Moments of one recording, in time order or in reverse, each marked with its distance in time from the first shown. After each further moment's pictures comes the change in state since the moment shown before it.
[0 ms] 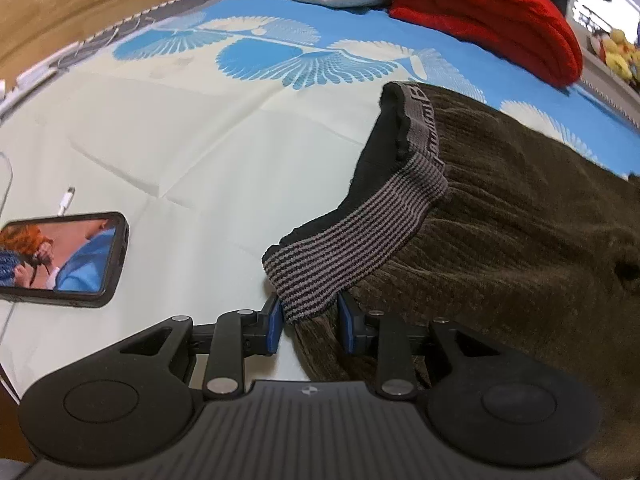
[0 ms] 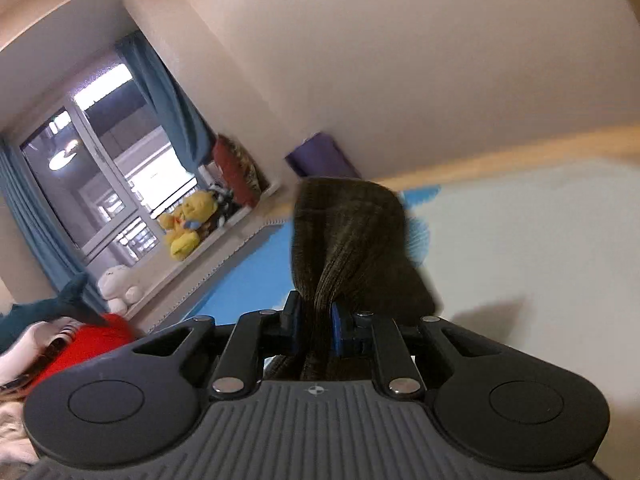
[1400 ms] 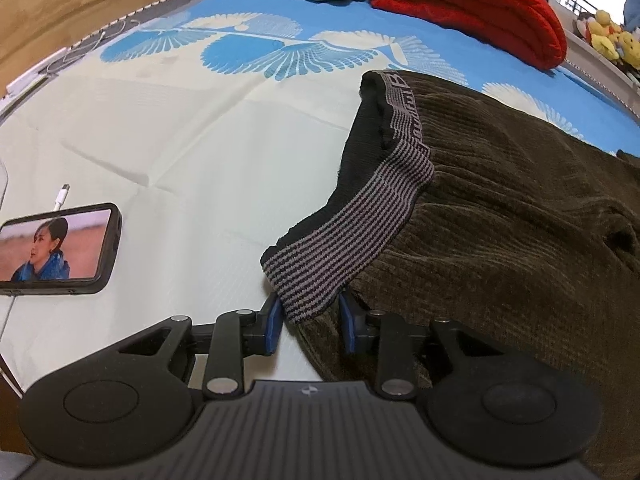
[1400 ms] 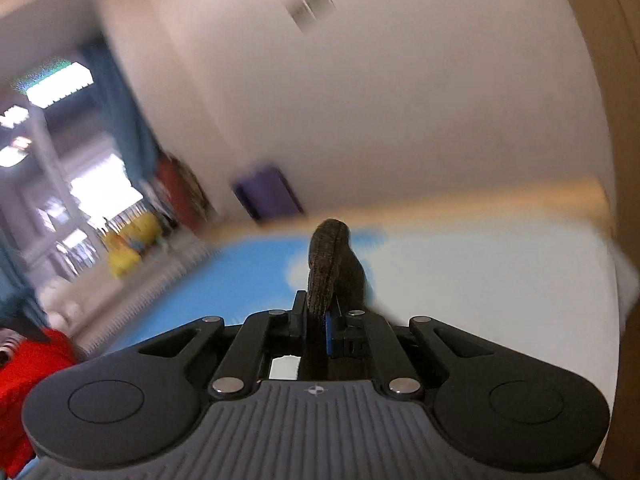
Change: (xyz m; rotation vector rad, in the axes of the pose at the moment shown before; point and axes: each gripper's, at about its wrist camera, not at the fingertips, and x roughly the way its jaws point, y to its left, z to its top) left arm -0.008 -0.007 -0.013 0.037 0.012 -0.015; right arm -0.034 0.024 0.031 -0.071 -0.127 -0.155
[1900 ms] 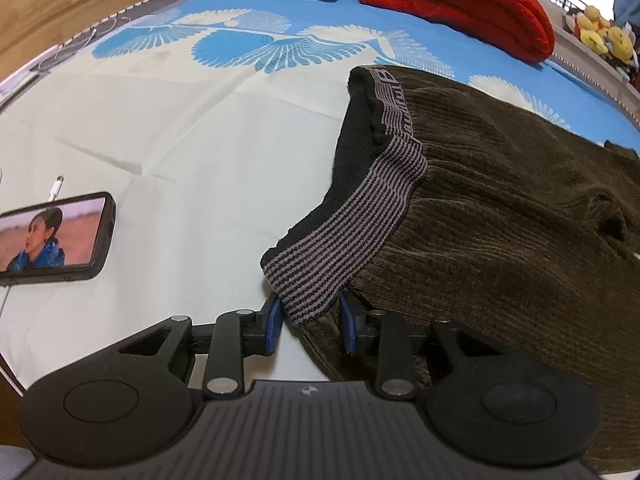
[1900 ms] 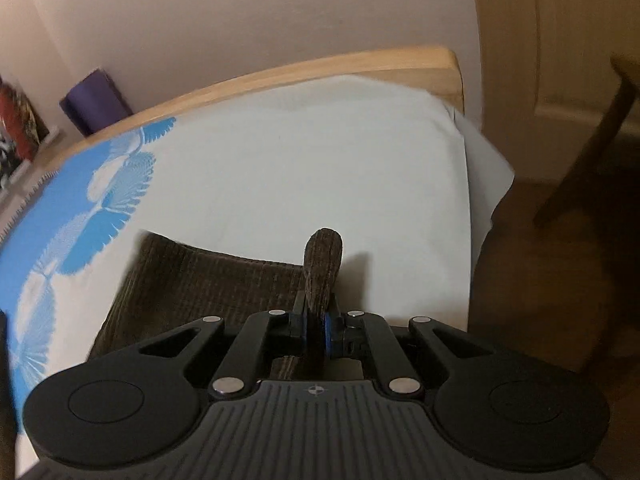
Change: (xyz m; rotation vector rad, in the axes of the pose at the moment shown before) left arm -0.004 0.002 -0.007 -0.006 0.014 -0.039; right arm 0.069 -0.141 -0.055 0.077 0.348 -0.474
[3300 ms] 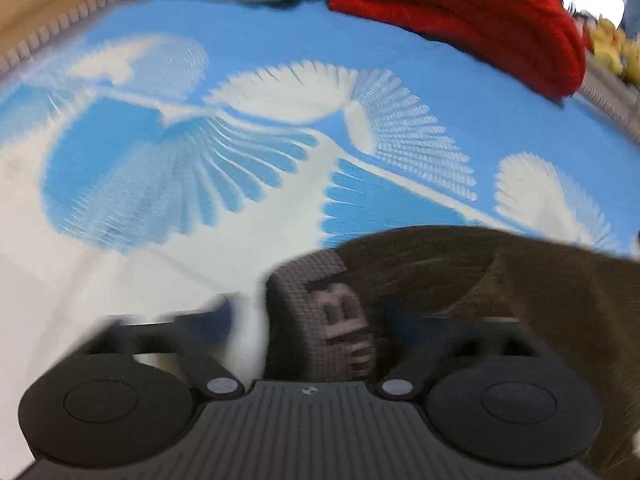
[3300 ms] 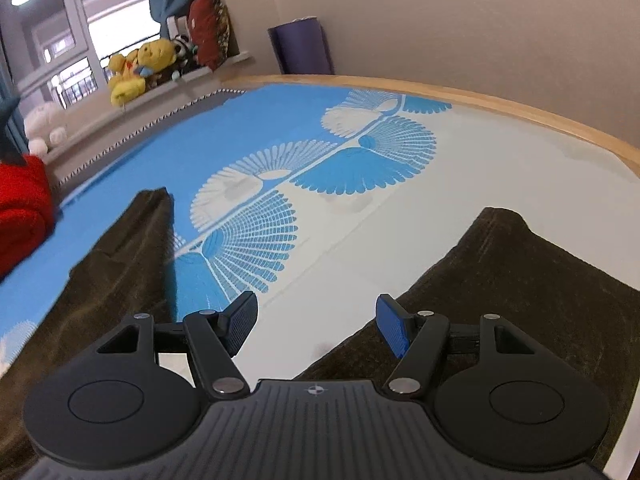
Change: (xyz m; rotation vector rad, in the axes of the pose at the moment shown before) left arm 0.170 -0.059 0.221 -0.014 0.052 -0.104; right arm -0.068 0.223 -0.084 -0.427 0.003 0.326
